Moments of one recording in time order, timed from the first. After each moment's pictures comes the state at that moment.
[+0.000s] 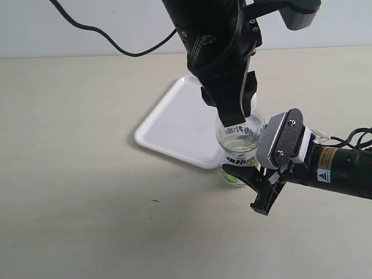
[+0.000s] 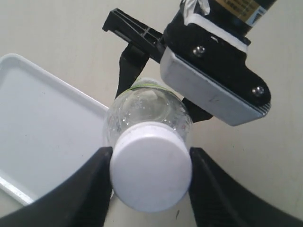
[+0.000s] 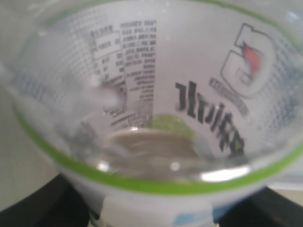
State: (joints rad) left arm -0.93 1.91 -1.83 -0.13 1.17 0.69; right arm 0.08 1.88 -0.41 -0.76 -0.94 -0.17
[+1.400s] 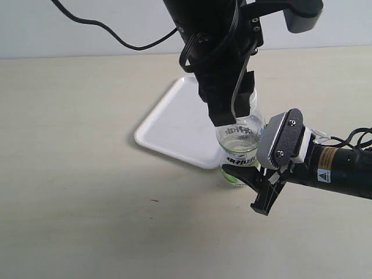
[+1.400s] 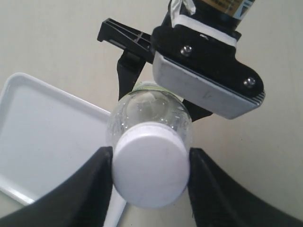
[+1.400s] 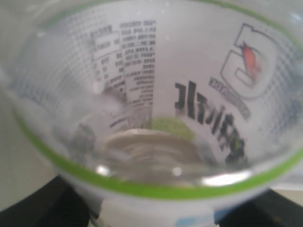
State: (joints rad) left arm -0.93 1.91 -1.83 -0.13 1.17 0.80; right arm 0.08 1.88 -0.41 -0.76 -0.94 -0.16
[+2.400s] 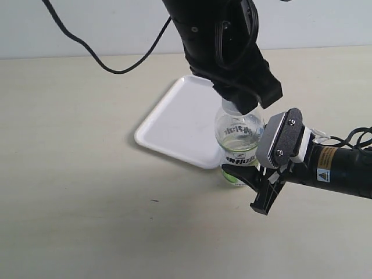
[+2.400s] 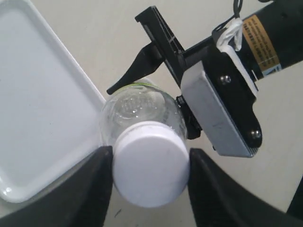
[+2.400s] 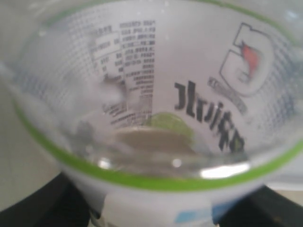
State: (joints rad) left arm -0.93 1.91 -1.84 -0.13 1.18 0.24; right arm 0.08 1.88 -0.41 -0.76 -0.94 -0.15
